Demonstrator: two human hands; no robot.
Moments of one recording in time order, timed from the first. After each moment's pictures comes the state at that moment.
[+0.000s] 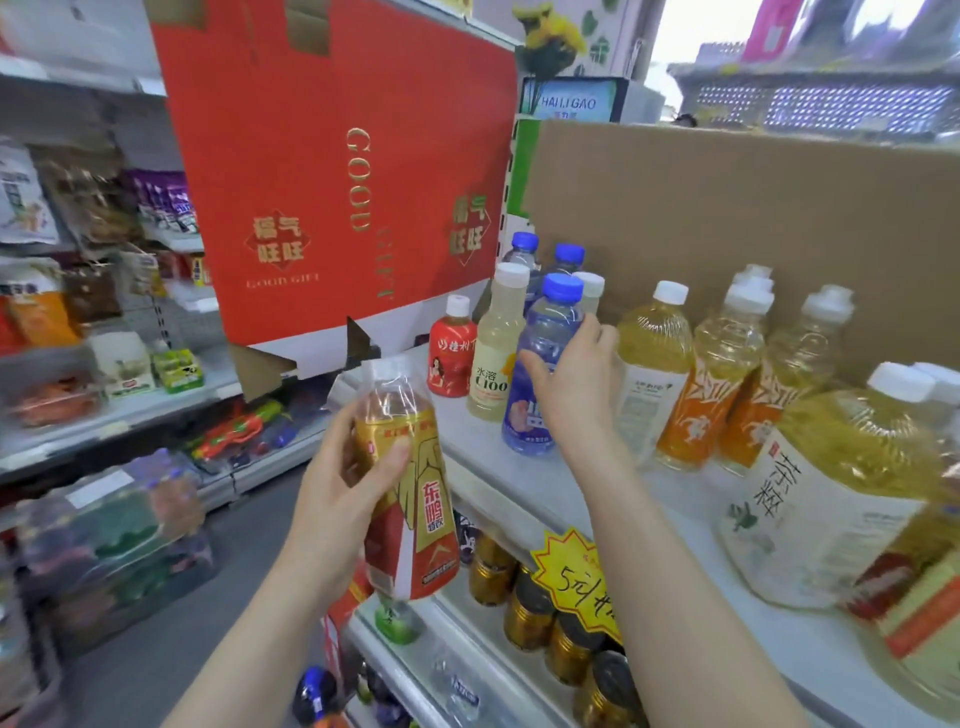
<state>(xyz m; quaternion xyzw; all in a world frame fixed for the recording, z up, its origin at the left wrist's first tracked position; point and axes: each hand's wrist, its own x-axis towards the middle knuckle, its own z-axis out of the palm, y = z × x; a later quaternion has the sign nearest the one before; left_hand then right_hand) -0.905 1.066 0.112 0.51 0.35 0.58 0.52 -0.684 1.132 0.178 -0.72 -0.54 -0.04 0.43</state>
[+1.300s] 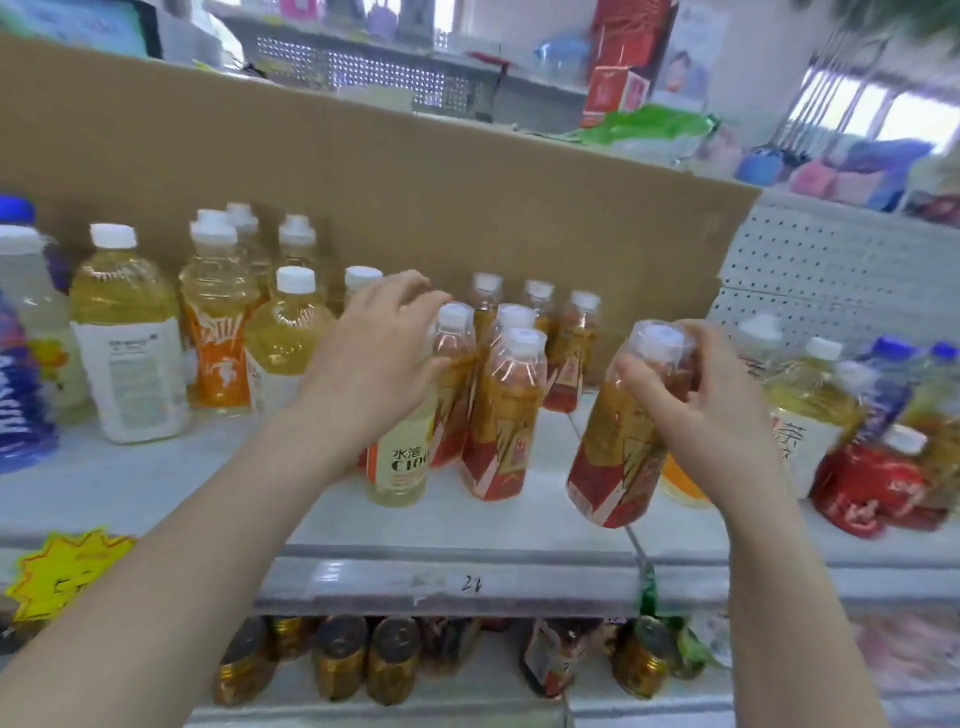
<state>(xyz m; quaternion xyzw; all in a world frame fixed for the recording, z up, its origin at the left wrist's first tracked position) -0.568 0.930 0.227 0.92 0.14 0.35 0.06 -0.456 0.687 0.238 -0.82 -0.28 -0.17 0.47</state>
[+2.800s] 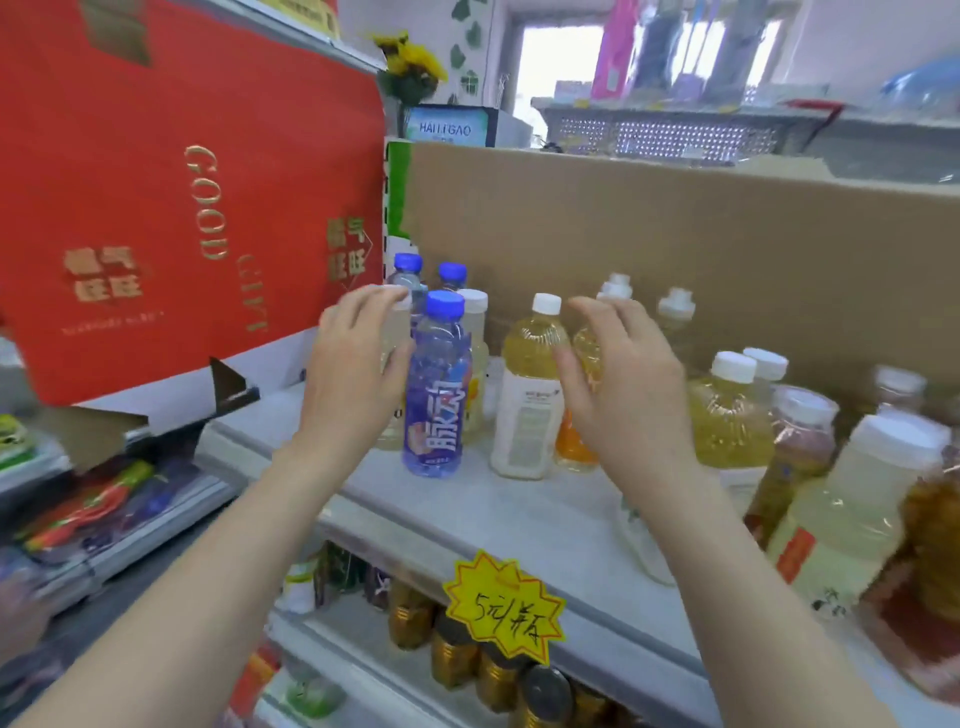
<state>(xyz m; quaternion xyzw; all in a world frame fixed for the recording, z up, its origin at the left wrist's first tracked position) -0.799 1.164 0.192 0.76 0.36 0.54 -0.01 -0.606 1.023 0.224 -0.62 -0.60 -0.30 0.42</state>
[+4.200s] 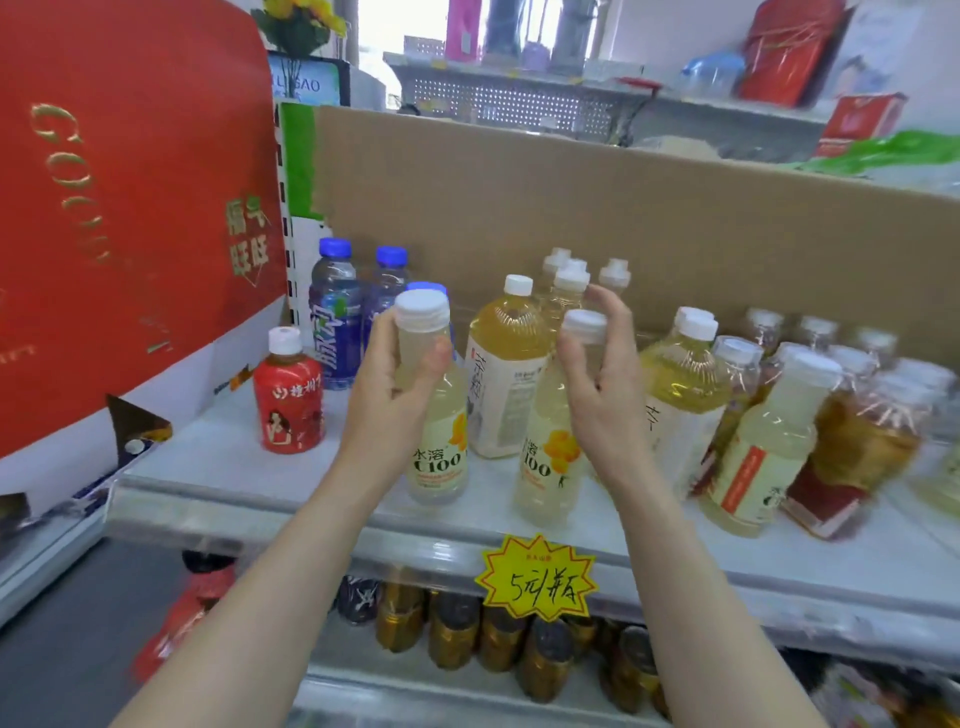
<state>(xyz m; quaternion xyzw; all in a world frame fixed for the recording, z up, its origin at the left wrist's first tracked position) -0.796 1.173 0.174 0.69 0.11 0.51 0.50 -0.650 1.046 0.193 -0.67 -0.44 -0.18 0.57</state>
